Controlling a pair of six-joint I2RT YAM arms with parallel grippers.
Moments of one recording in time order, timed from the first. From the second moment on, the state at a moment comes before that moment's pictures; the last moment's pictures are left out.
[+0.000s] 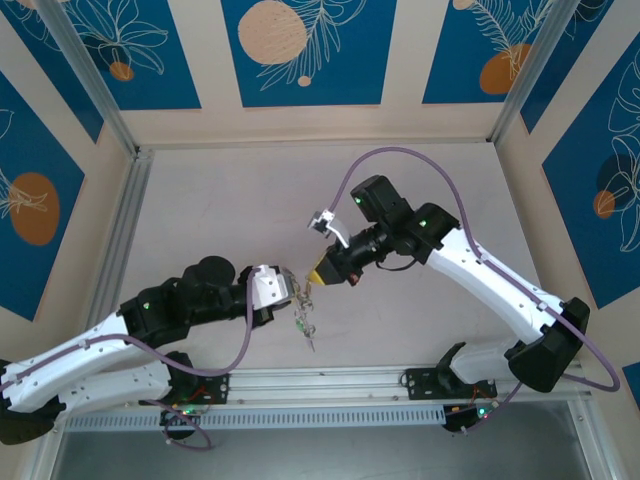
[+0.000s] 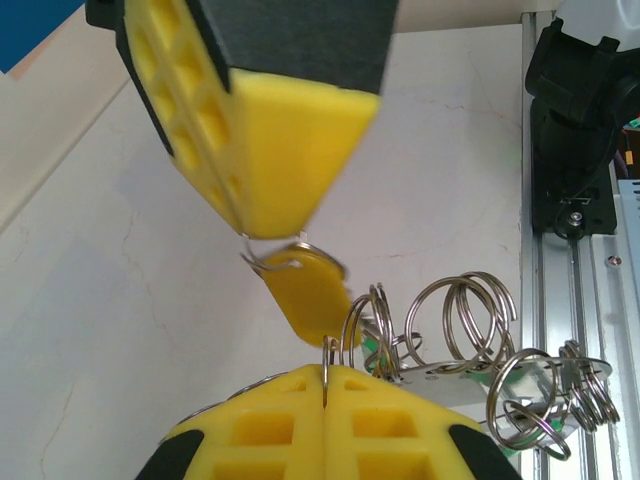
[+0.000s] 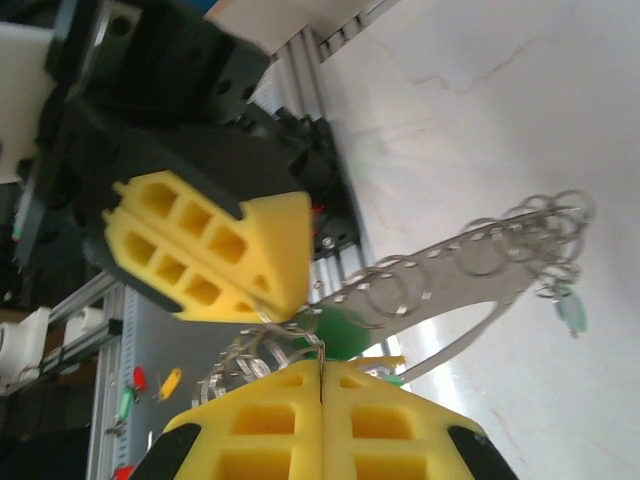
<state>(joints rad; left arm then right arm) -1.09 0.77 0.87 -0.55 0.07 0.29 0.76 1.32 1.35 -0.93 -0.84 0.00</state>
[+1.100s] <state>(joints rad) -1.09 0.79 0.87 -0.55 0.06 0.30 0.82 1.37 1.36 -0.93 -0.87 -0.02</state>
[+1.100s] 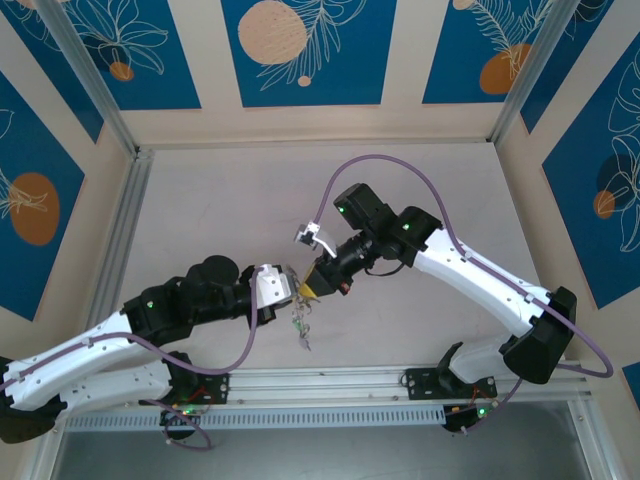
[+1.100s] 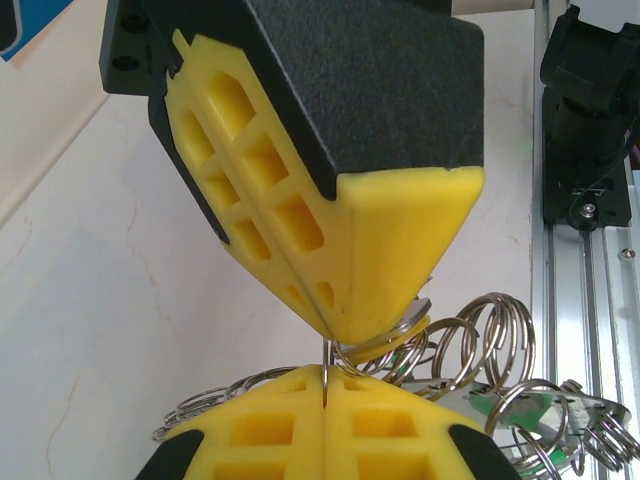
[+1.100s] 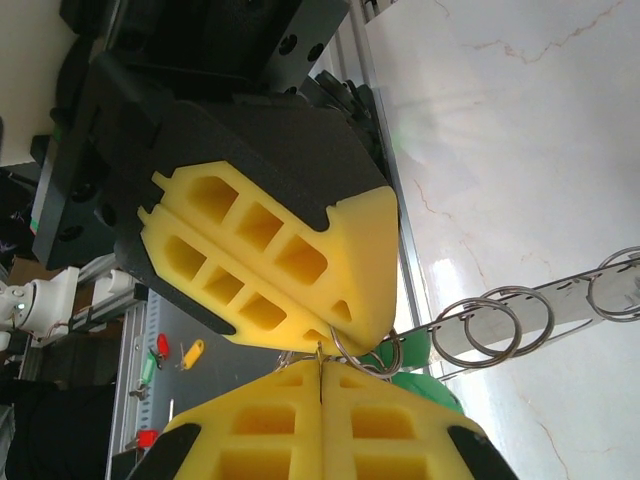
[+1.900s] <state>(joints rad) -1.08 0.79 0.86 -0.56 0.06 0.30 0.81 1.41 1.37 -0.97 -0.83 -0.02</state>
